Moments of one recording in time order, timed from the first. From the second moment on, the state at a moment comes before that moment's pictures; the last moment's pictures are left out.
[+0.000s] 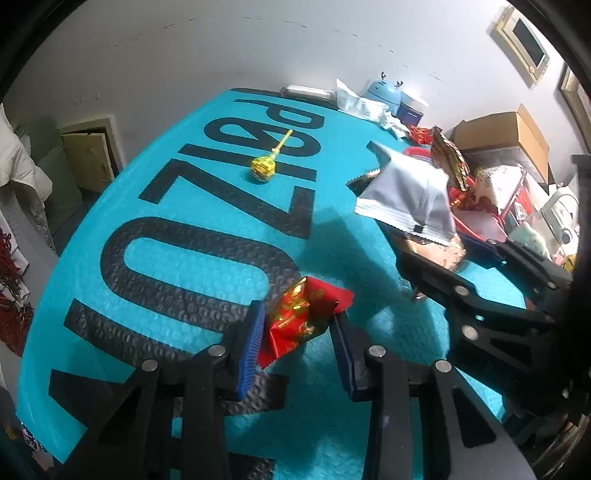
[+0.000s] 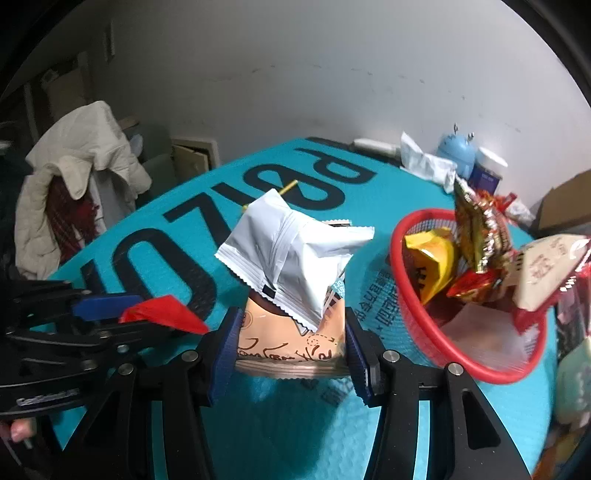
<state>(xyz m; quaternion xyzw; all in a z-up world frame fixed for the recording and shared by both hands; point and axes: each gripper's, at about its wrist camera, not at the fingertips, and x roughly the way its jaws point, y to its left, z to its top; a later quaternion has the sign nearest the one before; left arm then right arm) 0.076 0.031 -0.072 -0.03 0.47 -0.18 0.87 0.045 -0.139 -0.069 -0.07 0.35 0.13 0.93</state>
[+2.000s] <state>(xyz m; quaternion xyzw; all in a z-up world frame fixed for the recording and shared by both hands) 0.077 0.000 -0.079 0.01 0.47 -0.23 0.85 0.017 -0.188 -0.081 0.03 0.37 0.23 0.90</state>
